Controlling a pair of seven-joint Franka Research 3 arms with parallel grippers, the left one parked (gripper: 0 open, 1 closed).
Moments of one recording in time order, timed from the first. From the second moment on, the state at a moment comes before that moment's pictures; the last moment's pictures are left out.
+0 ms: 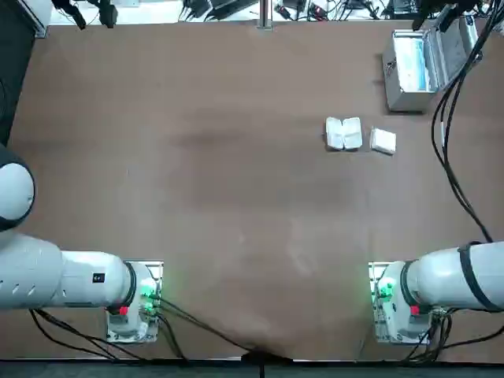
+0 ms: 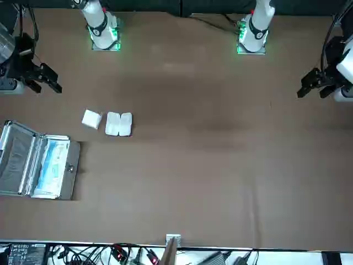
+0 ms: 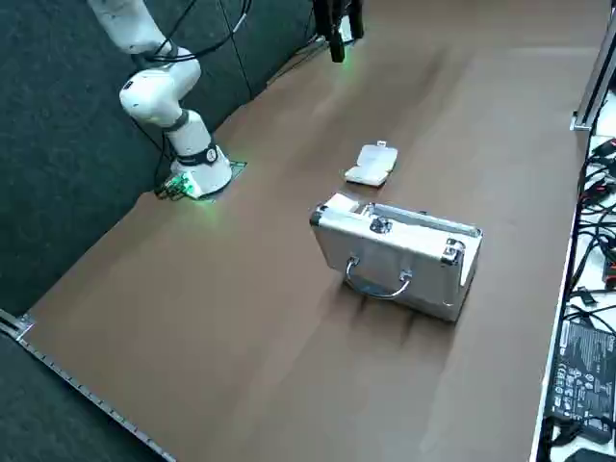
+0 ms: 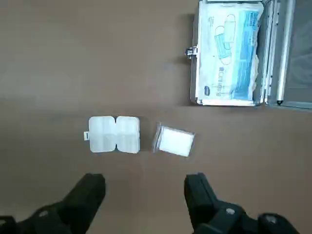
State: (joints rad) arm 0.06 -0.06 -0.02 -1.70 0.04 1.65 0.06
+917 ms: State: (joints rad) arm 0.16 0.02 -0.01 -1.71 0.01 1.63 0.11
